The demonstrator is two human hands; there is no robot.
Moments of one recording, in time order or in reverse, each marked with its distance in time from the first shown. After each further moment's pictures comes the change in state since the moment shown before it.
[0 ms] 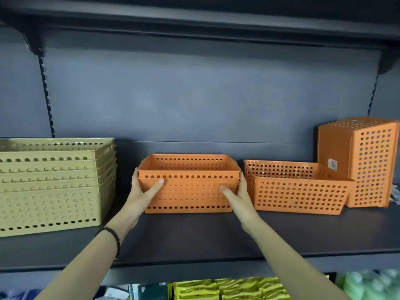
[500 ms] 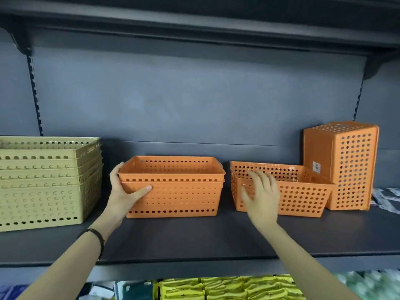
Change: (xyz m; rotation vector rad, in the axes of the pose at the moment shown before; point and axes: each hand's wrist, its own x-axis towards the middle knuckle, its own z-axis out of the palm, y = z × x) left_hand -0.014 0.008 0.012 0.054 0.125 0.130; right_hand 0.013 0.019 -0.093 -0.882 0.480 -0.467
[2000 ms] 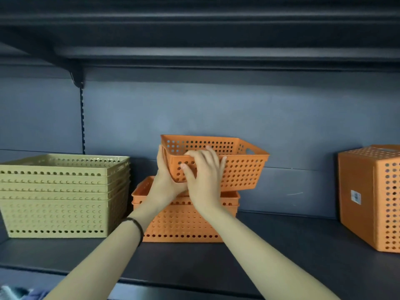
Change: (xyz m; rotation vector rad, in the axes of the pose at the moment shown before) left_hand 0.012 0.093 0.046 0.195 -0.041 0.292; right_hand 0.043 -0.198 0.017 0.467 0.019 -0.294
